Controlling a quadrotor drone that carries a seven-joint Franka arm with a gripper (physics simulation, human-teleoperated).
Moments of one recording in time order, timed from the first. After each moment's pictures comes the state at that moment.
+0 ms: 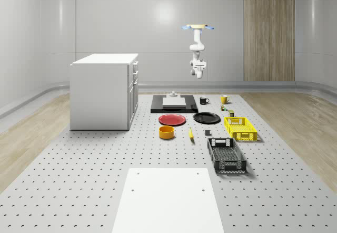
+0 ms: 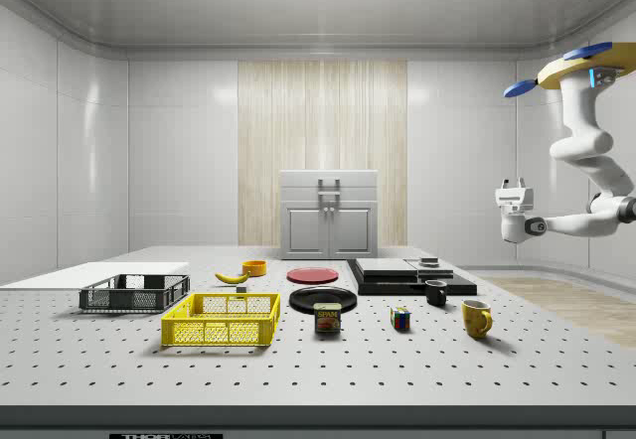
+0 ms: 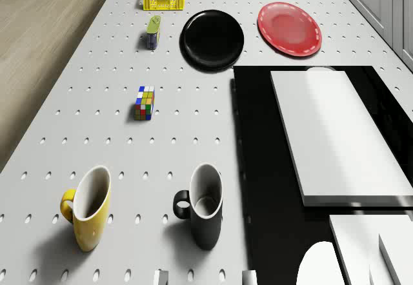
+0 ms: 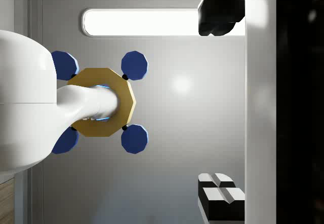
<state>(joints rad) 0.00 -0.79 0.00 -2.34 0.00 1.55 0.79</state>
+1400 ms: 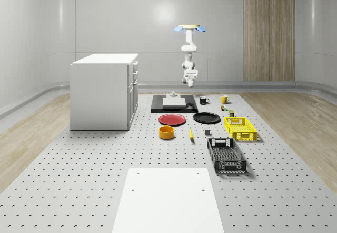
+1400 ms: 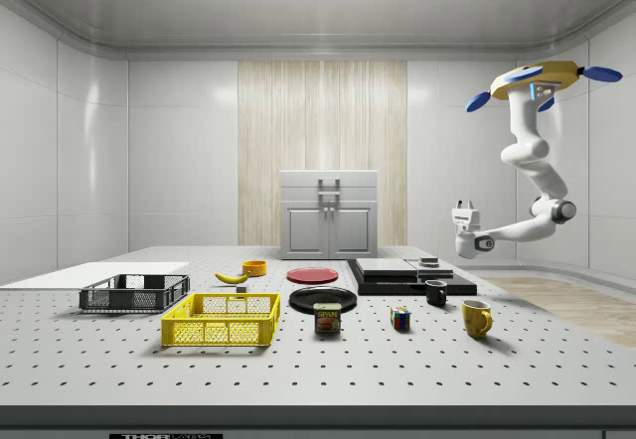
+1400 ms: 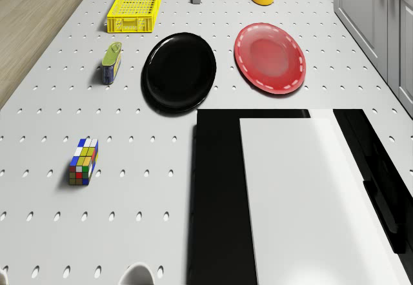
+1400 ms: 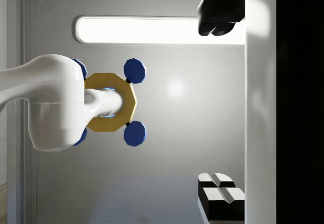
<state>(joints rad) -0.01 -0.70 0.00 -2.04 0.00 1.36 0.78</state>
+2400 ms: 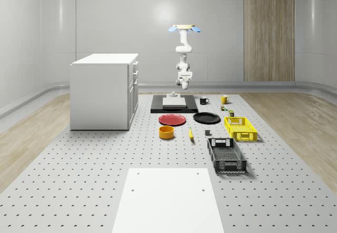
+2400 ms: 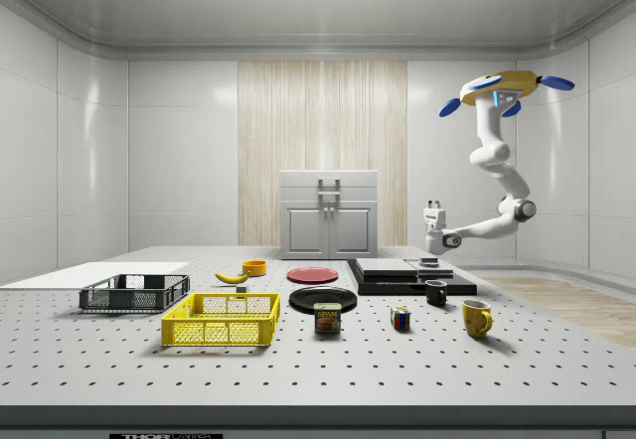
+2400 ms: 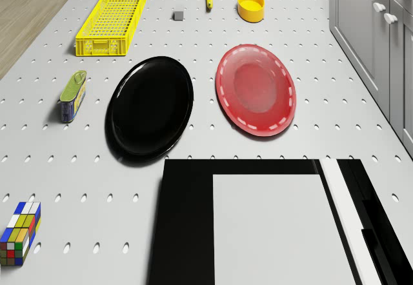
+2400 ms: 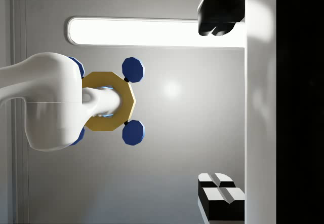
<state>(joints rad) -0.01 -0.71 0.01 -2.05 0.00 1.38 0.78</state>
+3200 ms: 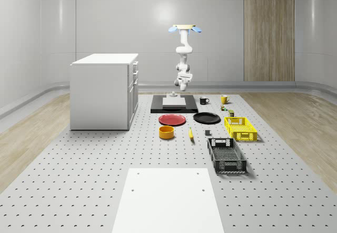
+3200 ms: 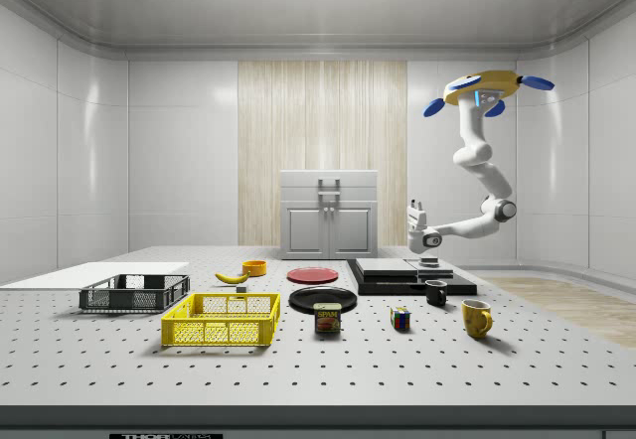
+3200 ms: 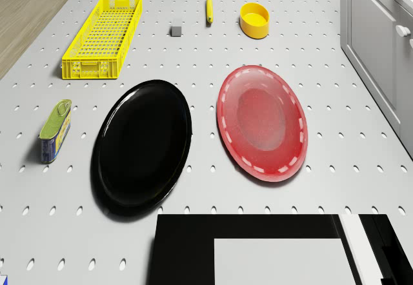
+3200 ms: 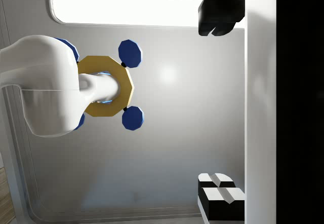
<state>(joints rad) -0.04 -0.72 0.10 -2.07 -0.12 1.39 0.80</state>
